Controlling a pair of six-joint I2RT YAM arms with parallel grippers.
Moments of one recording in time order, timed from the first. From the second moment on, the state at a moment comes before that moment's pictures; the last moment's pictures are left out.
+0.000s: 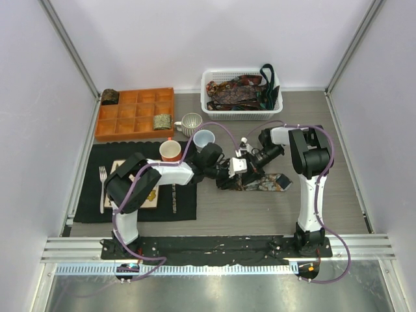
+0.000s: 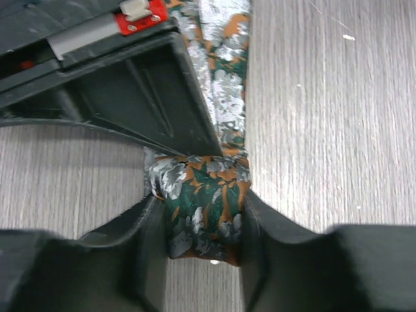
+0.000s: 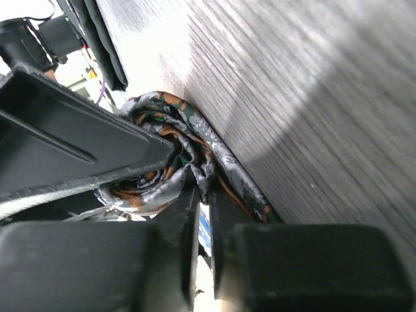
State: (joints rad) left arm -0.82 1.89 1.00 0.23 0.58 0.40; right arm 0.21 2.19 1.32 -1.00 -0.95 -0.24
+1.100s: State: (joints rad) left arm -0.84 1.85 1.02 0.09 0.51 0.51; right arm 0.16 2.08 1.23 -0.98 -0.95 -0.18
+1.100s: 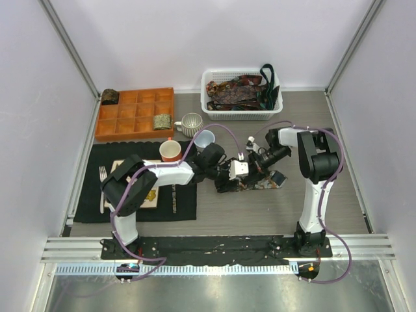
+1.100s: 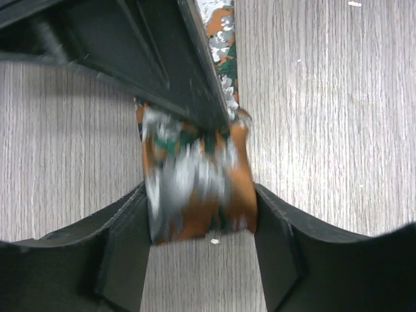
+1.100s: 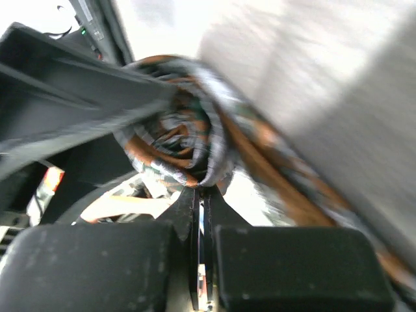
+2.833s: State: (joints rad) left arm -0.86 1.91 1.12 -0.06 0.54 0.50; right arm 0.22 1.94 1.14 -0.86 -0.93 -0.05
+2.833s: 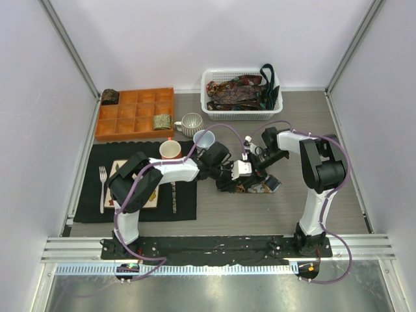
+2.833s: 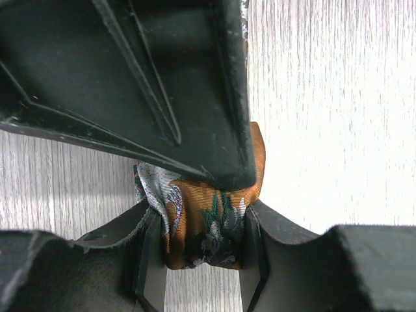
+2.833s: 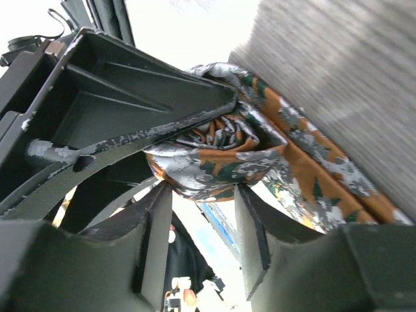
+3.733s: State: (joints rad) left arm -0.86 1.91 1.11 -0.02 0.52 0.45; right arm 0.11 2.09 1.17 -0.91 -0.98 -0.07
